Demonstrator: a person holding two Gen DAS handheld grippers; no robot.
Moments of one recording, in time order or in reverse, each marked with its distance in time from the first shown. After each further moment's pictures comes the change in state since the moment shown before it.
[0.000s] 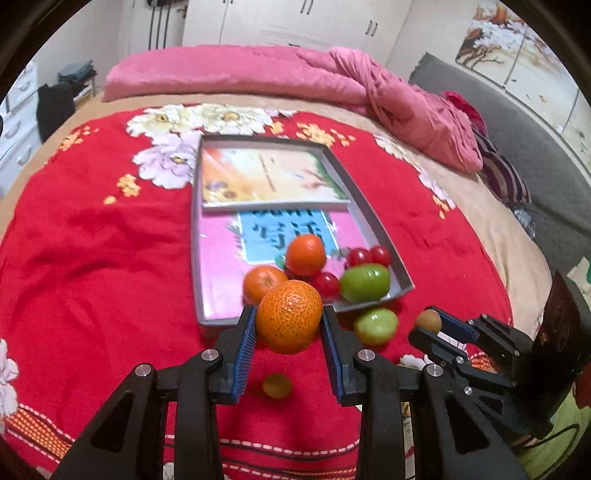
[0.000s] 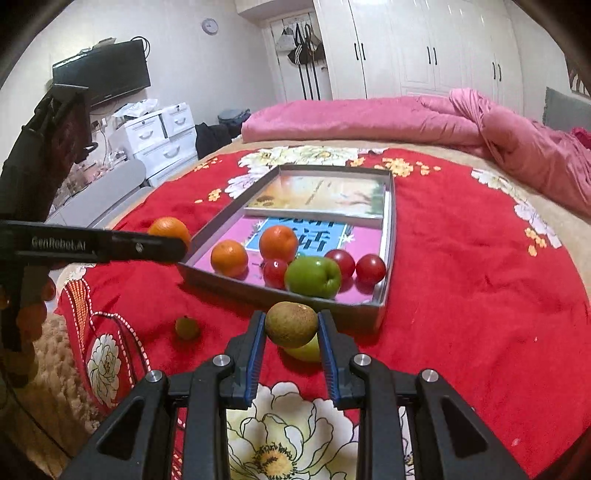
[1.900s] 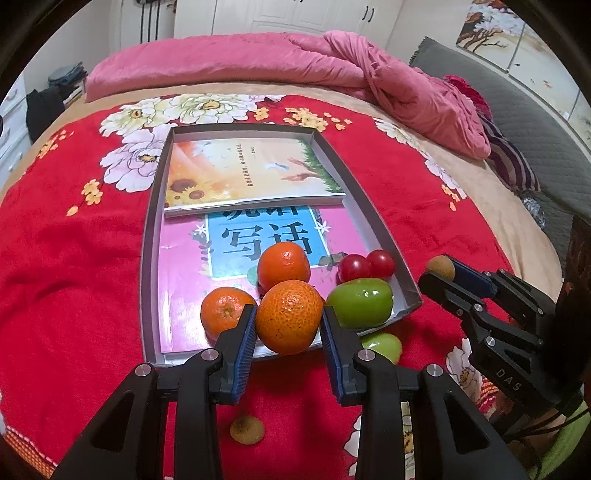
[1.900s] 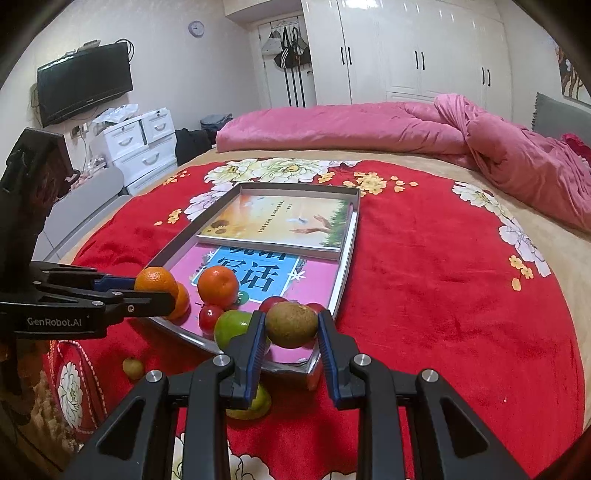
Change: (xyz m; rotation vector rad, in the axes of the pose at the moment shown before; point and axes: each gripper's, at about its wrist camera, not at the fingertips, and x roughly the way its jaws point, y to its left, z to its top) left arm 0.056 -0.031 0.015 0.033 0.053 0.025; right arm 0.023 -0.045 0.036 0.004 -0.013 -0.064
